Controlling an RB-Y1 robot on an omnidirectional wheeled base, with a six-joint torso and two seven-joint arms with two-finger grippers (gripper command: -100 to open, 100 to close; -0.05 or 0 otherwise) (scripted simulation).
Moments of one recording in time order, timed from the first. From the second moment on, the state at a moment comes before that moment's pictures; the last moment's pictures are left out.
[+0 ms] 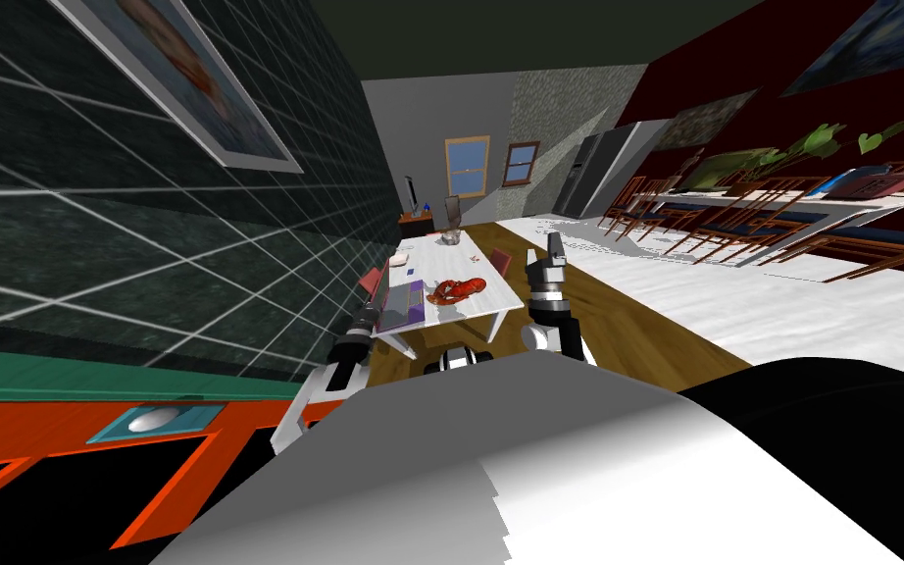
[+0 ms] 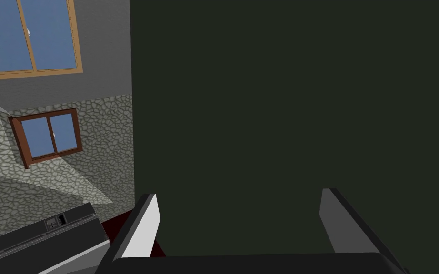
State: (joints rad) left arm 0.43 0.45 -0.04 -2.19 -0.39 0.20 -0.22; right arm 0.45 -0.02 -0.04 -2.30 -0.12 -0.43 0.16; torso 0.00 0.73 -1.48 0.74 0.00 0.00
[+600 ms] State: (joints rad) left arm 0.39 0.45 -0.02 -2.05 -0.50 0.10 -0.31; right arm 0.45 -0.02 -0.04 -2.30 -0.12 -0.43 0.16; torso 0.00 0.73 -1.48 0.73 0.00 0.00
